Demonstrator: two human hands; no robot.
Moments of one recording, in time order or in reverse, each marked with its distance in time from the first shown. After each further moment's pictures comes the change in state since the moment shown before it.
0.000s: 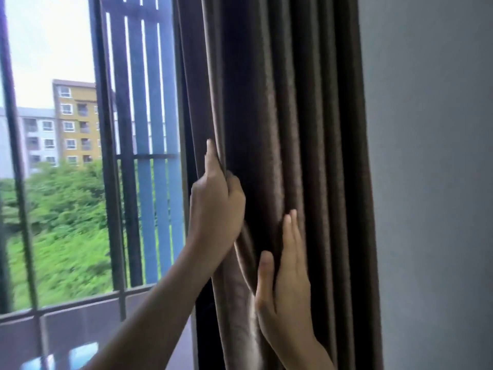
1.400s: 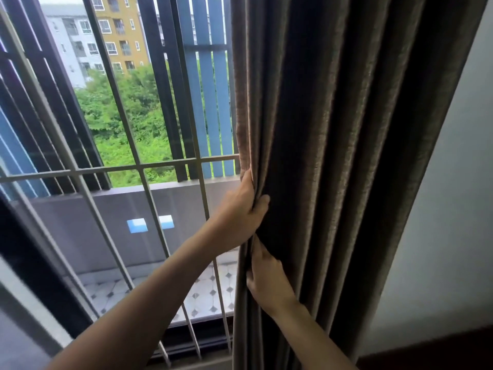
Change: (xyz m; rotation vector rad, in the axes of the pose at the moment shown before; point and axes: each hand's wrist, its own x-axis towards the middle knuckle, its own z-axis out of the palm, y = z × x) left_hand -0.144 -0.105 -0.069 0.130 -0.623 -0.156; right_hand -0.194 -0.017 0.056 -0.058 -0.918 0.285
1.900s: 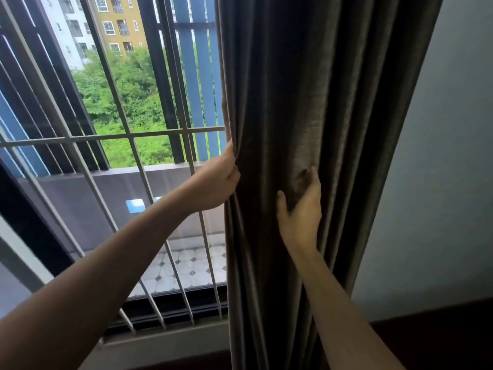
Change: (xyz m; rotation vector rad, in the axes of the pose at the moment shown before) left_hand -0.013 0.022 -0.006 0.183 -0.101 -0.062; right_hand -0.011 0.029 -0.070 0.272 0.680 0.183
